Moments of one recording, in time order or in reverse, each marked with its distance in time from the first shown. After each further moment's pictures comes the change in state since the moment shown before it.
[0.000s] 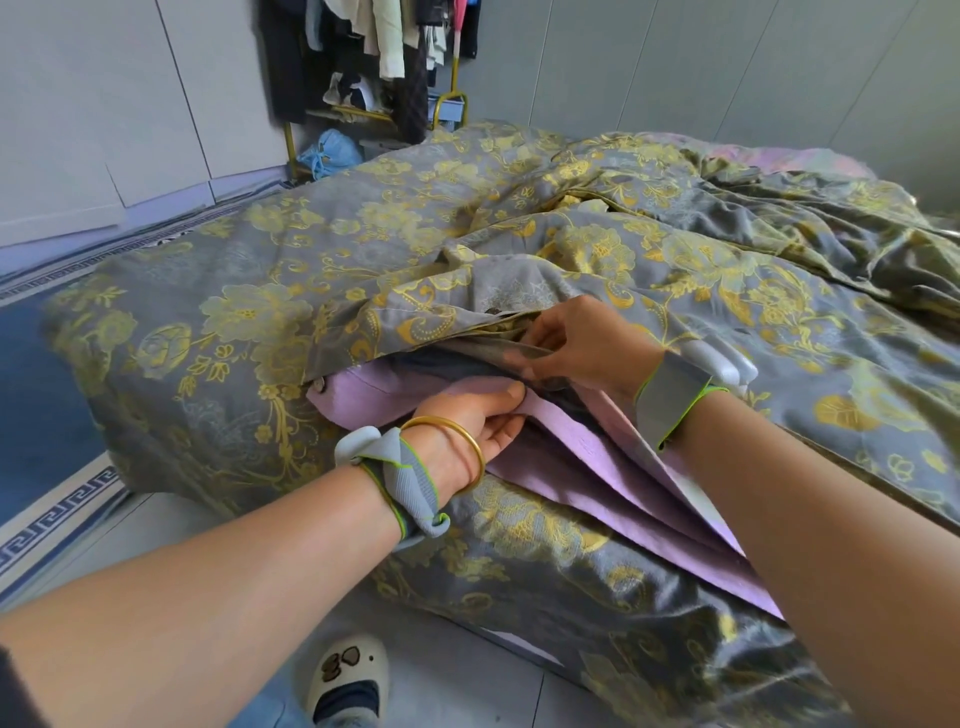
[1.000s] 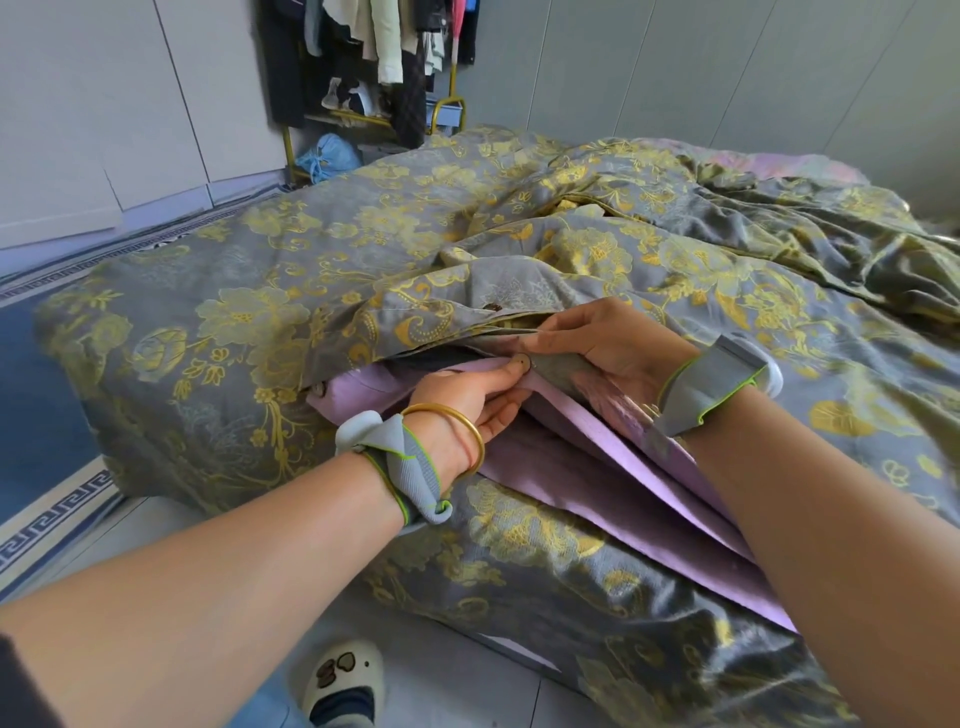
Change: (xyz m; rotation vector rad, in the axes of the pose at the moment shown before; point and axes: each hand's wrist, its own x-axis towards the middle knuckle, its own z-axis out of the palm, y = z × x) left_hand 0.000 0.014 0.008 0.178 -0.048 0.094; right_hand -0.013 0.001 -0.014 0.617 -0.043 0.199
